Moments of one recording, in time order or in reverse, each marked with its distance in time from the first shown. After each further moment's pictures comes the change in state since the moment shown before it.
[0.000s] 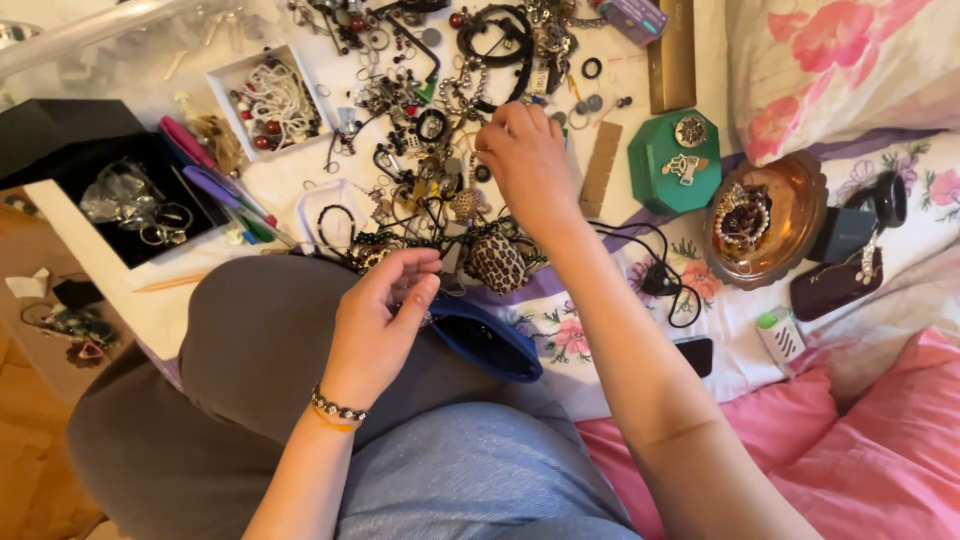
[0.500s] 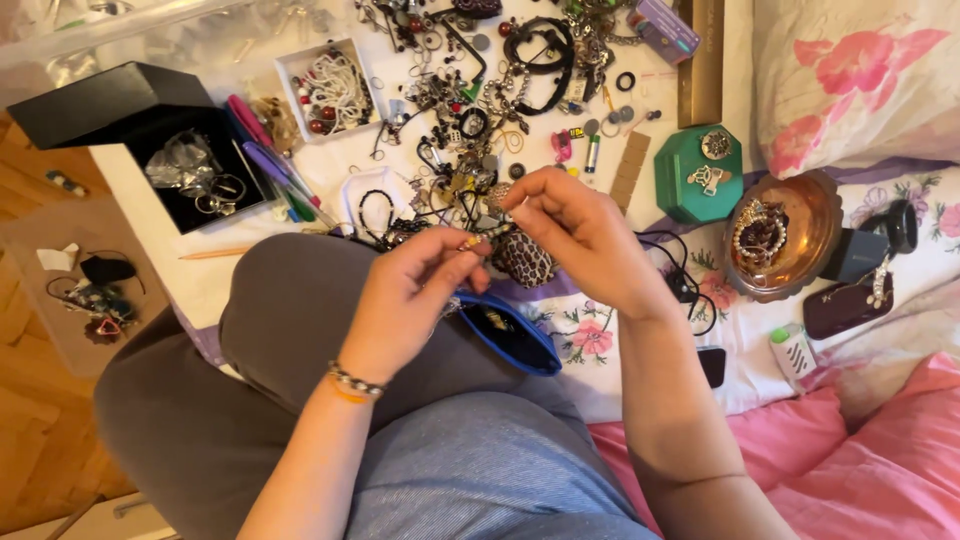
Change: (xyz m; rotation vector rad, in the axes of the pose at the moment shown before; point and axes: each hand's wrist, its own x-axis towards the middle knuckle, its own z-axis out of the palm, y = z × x) left_hand -0.003 -0.007 -0.015 -0.234 -0.172 0.091; right_hand -0.038 -0.075 -0.099 0.983 -0.333 0.283
